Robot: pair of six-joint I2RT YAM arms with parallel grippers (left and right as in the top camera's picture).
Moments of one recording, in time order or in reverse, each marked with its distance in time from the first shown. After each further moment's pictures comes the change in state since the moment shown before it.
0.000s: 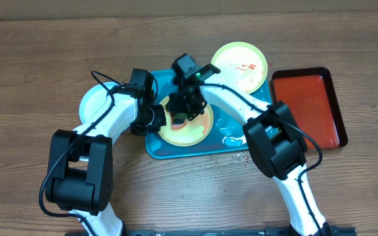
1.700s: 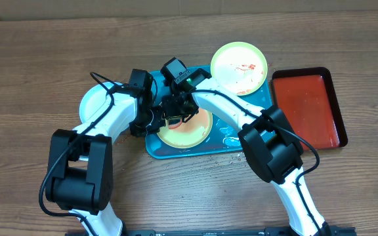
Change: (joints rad) left arm 0.004 0.003 0.005 -0.034 -0.001 -0.022; right arm 0.053 -0.010 0.012 0.038 0.137 -0.031
